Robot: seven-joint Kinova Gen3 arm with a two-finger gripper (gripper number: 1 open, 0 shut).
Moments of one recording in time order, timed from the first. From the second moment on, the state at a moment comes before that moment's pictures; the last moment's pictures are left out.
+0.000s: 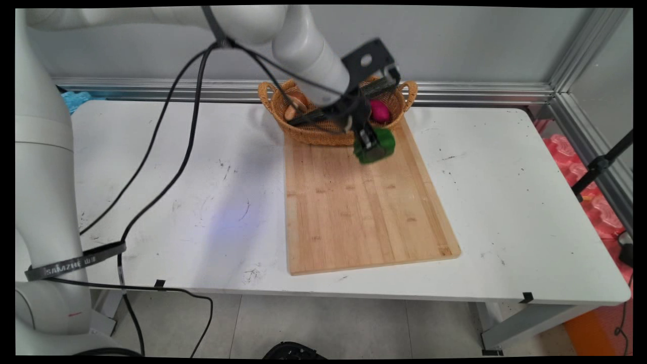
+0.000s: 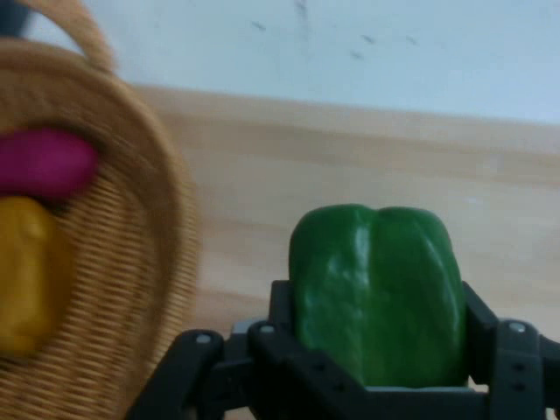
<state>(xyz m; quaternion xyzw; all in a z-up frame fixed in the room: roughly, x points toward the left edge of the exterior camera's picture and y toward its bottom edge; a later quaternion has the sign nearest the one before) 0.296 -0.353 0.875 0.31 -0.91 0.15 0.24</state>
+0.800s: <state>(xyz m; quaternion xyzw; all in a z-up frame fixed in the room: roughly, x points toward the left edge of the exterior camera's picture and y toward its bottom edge) 0.393 -0.469 0.885 0.30 -0.90 0.22 0.25</state>
